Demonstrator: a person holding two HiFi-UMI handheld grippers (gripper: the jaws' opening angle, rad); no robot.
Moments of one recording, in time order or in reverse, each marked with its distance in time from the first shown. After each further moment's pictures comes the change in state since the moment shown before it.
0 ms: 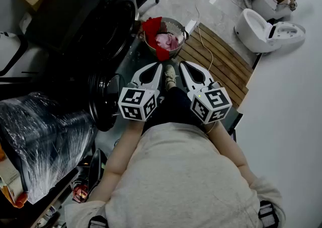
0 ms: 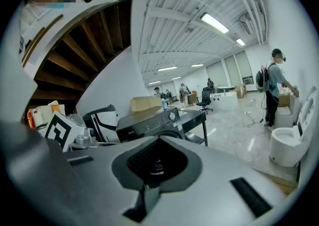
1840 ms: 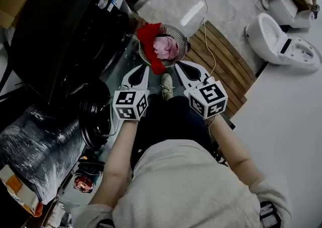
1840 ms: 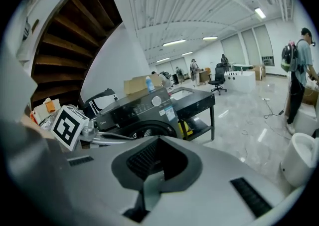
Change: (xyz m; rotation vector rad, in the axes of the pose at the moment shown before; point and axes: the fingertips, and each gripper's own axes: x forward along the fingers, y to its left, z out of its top) left arm 0.207 0.159 0.010 -0.104 0.200 0.223; right arm 0.208 -0.185 0.008 -0.009 0.284 0.177
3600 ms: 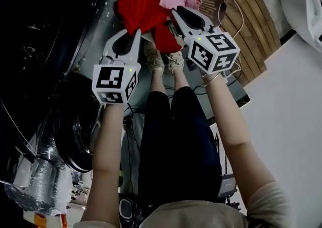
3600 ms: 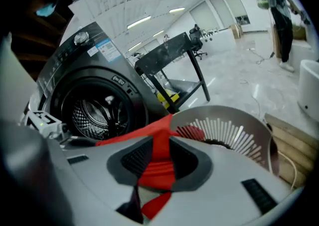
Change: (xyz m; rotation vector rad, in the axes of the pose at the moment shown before) left arm 0.213 0.183 -0.200 0.064 0.246 -0.053; right arm 0.296 -0.163 -0.260 0.335 0.138 -0.049
